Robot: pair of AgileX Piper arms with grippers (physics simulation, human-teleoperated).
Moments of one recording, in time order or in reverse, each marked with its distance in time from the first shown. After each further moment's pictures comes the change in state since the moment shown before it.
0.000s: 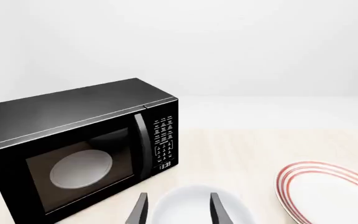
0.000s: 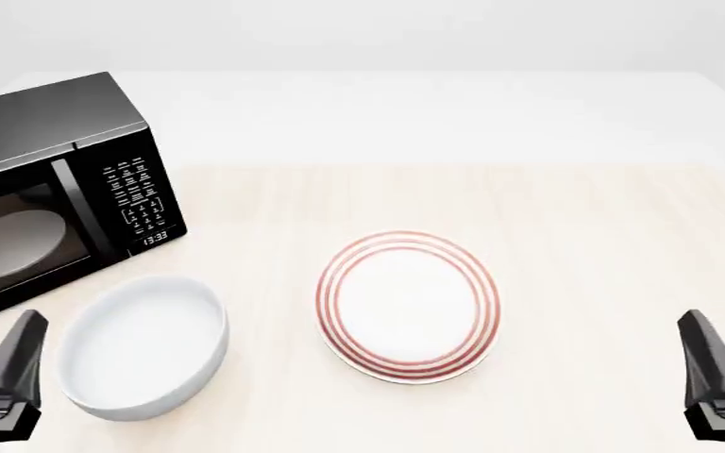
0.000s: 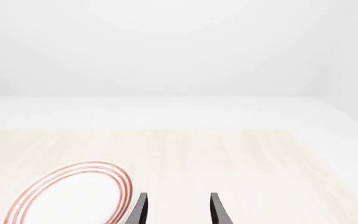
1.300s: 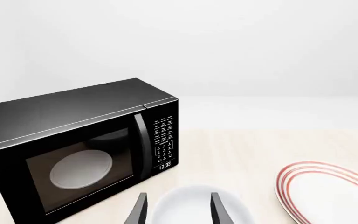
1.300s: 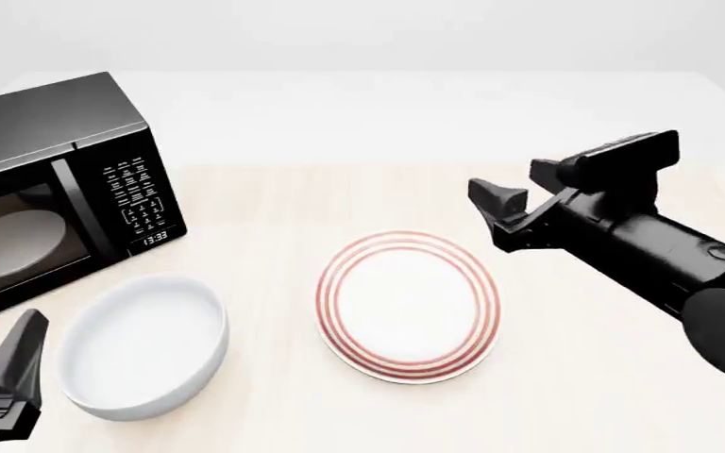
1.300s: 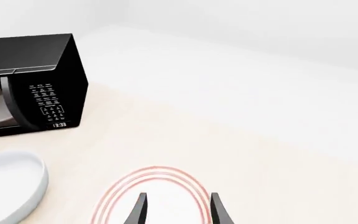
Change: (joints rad) left arm 0.000 0.004 -0.003 -0.001 0.000; right arm 0.450 1.119 -0.582 -0.254 -0.002
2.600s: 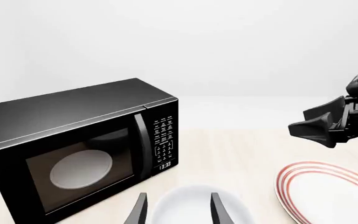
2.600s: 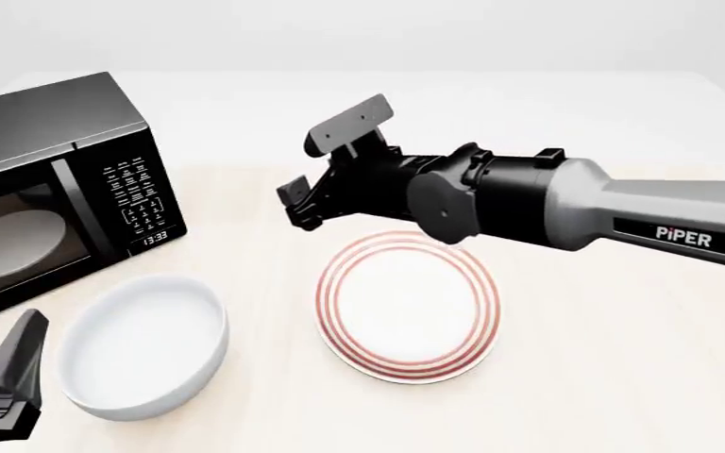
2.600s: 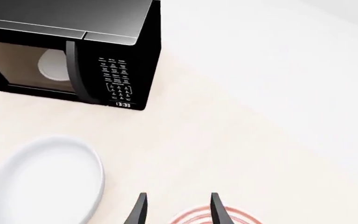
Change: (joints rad) left arm 0.000 0.000 0.000 0.000 0.000; right arm 0.299 0.649 -0.685 0.286 -0.053
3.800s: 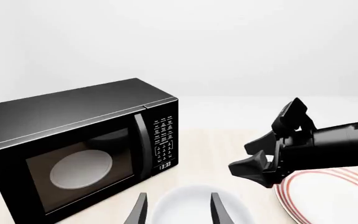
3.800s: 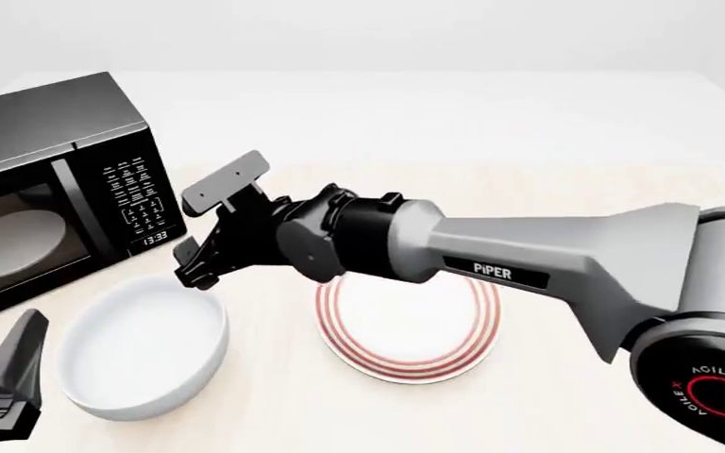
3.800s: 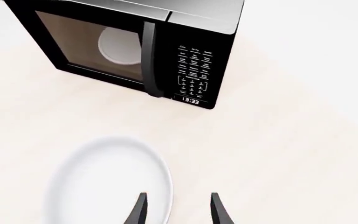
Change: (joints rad) left arm 0.000 0.000 0.000 0.000 0.000; right arm 0.199 0.286 -0.296 0.114 0.062
